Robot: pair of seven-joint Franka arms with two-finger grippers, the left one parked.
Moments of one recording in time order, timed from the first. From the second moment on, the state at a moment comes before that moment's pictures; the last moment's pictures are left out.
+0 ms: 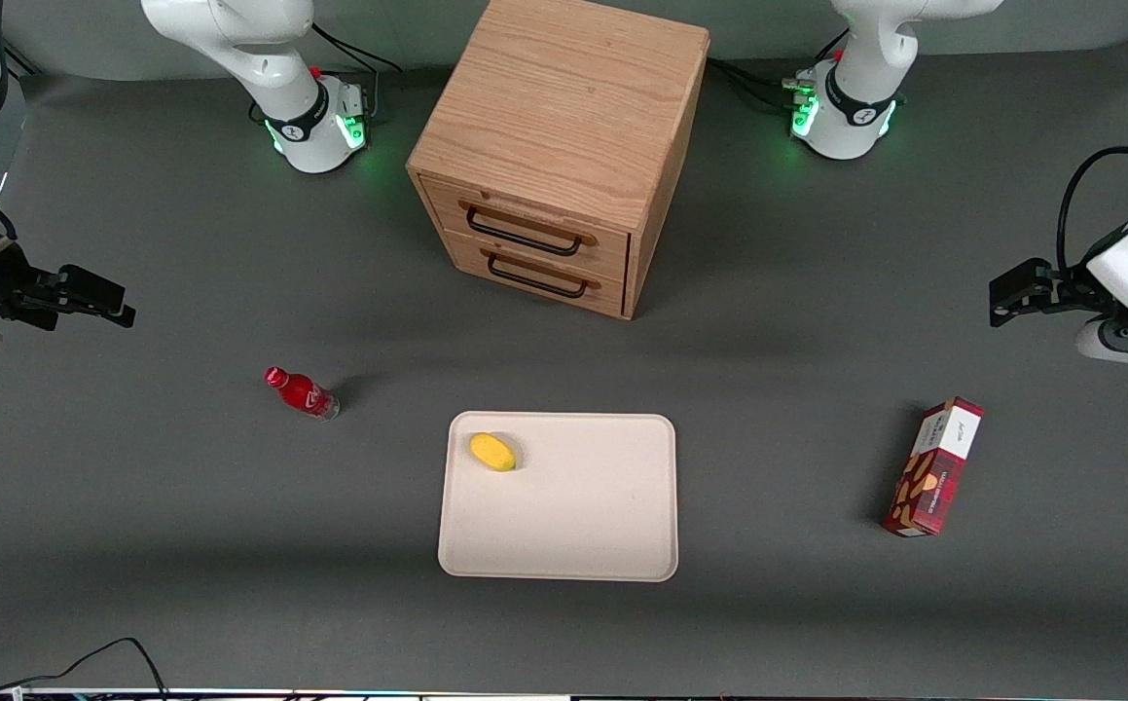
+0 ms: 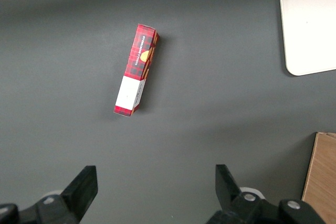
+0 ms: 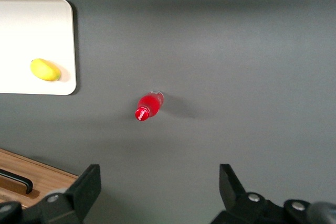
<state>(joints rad) -0.05 0.08 0.03 -1.52 0.04 1.58 0.01</state>
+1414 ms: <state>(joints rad) -0.04 0.05 0.16 -2.06 0.03 2.17 0.03</state>
